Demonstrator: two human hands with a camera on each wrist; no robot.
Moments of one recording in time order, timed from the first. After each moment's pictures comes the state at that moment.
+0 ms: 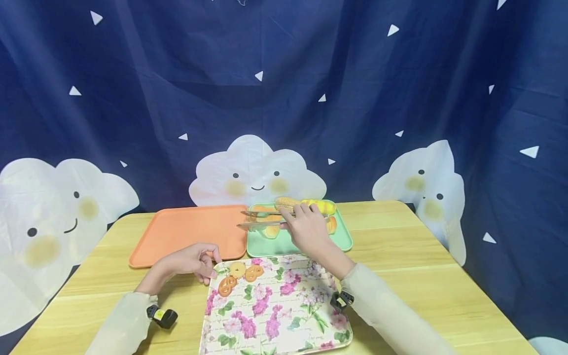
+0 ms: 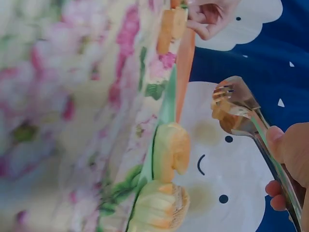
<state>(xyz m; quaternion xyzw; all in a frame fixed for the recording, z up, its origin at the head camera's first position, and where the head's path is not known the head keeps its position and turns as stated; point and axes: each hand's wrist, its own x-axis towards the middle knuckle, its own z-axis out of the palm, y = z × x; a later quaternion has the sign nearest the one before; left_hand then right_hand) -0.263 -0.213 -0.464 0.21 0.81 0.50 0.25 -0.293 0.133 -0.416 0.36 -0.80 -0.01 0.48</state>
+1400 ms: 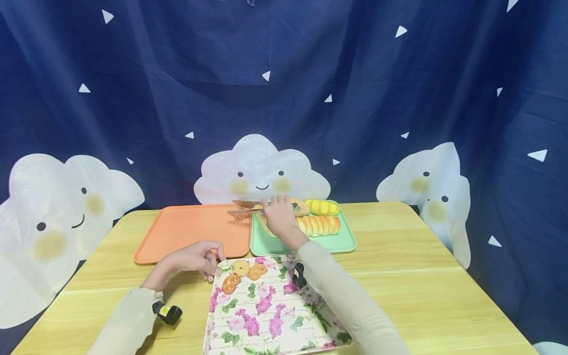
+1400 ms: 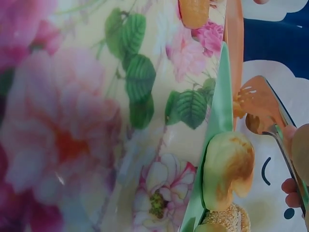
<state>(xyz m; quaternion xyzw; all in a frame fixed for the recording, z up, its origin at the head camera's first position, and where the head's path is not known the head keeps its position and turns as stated) -0.263 -0.213 -0.463 0.21 0.82 0.48 0.24 -0.353 0.051 -0.444 0.26 -0.89 -0.09 0.36</state>
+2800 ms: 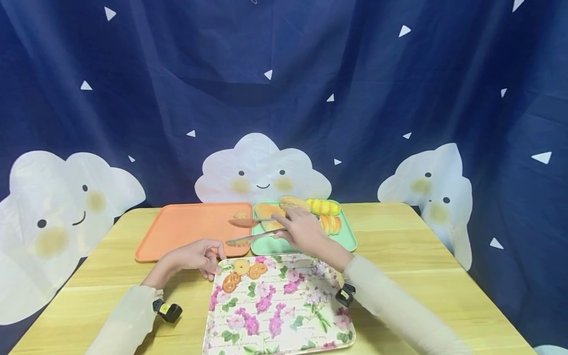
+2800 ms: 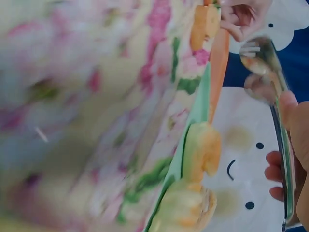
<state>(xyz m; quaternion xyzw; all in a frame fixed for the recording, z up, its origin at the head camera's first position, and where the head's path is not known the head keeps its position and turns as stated) -0.265 -0.214 -0.465 0.20 0.81 0.49 0.25 -0.305 0.126 -0.423 0.46 -0.81 0.05 0.35</state>
